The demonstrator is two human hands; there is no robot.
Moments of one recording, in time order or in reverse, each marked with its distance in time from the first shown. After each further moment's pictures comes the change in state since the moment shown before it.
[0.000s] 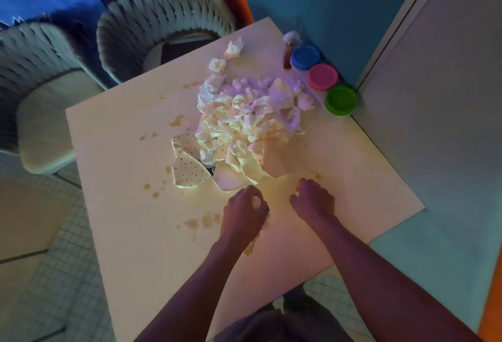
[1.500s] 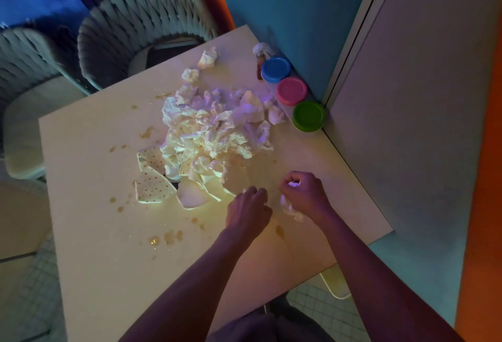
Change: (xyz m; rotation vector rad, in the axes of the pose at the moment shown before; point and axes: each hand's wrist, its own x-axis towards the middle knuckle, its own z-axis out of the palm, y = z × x) left_hand 0.049 0.078 0.078 0.435 -0.143 0.160; right_hand 0.041 0.058 -0.081 0.662 -0.104 0.003
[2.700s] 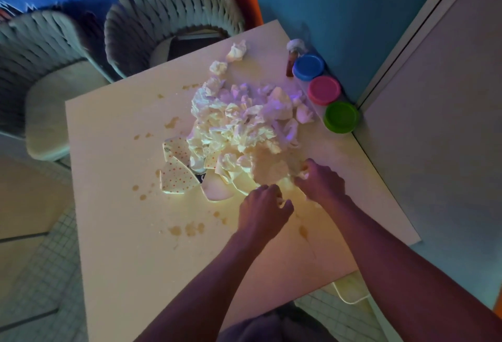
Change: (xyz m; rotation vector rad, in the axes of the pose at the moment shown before) left_hand -0.020 -0.016 -0.027 -0.185 0.080 -0.097; right_hand 0.043 -0.013 0.029 -0.596 0.030 -0.094
